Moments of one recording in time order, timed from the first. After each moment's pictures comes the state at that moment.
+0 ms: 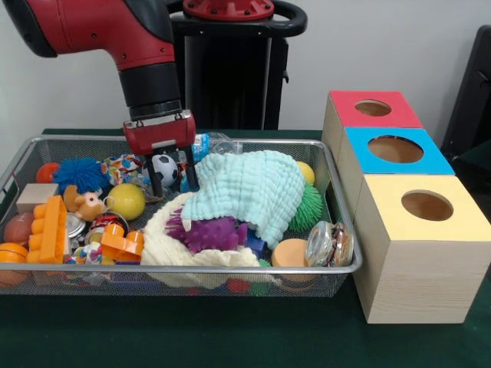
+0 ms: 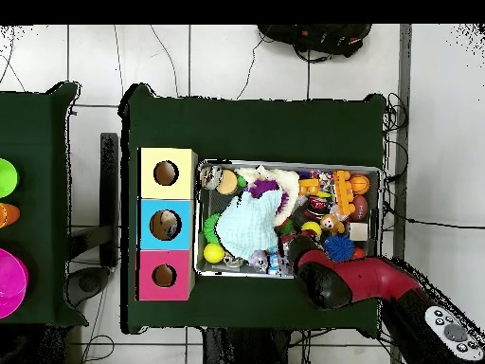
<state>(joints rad) -0.99 -0.53 0.53 1.95 -0.88 0.08 1.63</state>
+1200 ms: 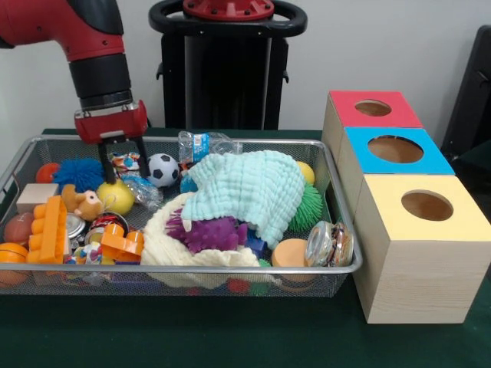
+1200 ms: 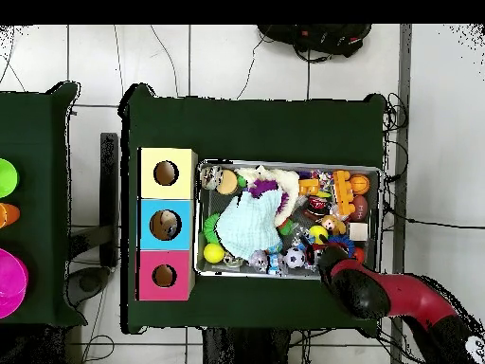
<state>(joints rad) -1.22 -0.52 0.62 1.95 -0.82 0.22 1.63</state>
